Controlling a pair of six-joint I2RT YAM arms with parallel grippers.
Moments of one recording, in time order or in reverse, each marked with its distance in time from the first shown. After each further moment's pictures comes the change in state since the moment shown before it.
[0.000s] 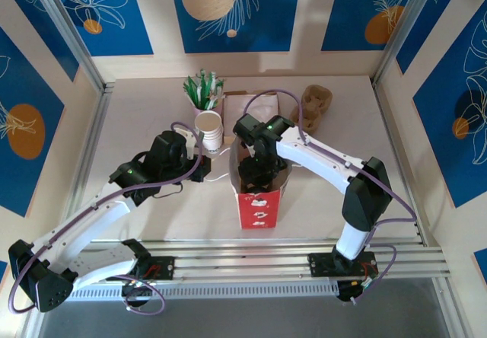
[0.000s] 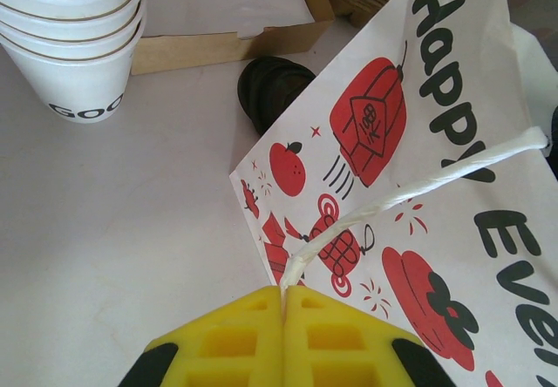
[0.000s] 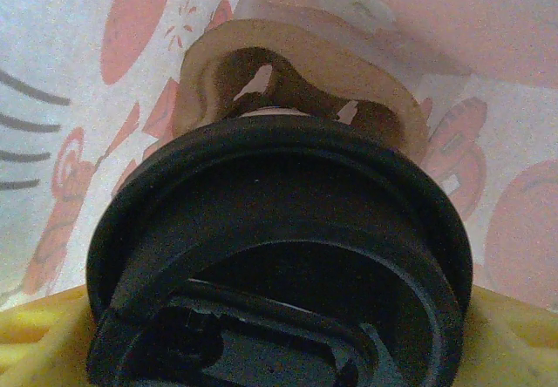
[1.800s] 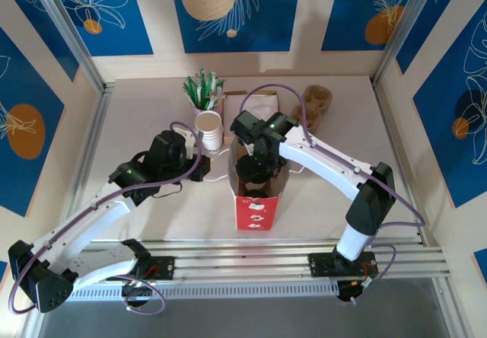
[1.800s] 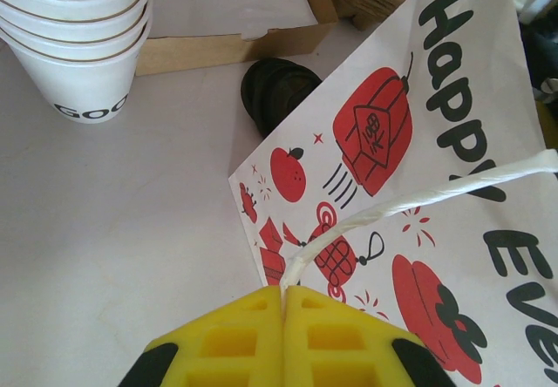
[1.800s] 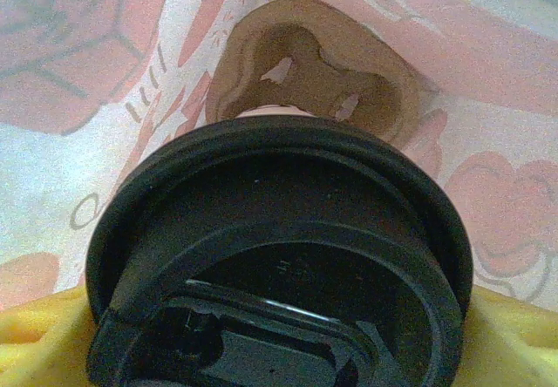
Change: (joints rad) left arm 0.007 -0.002 0.000 -0.002 0.000 0.000; right arm 0.045 -0.037 0.094 -0.081 0.031 0.000
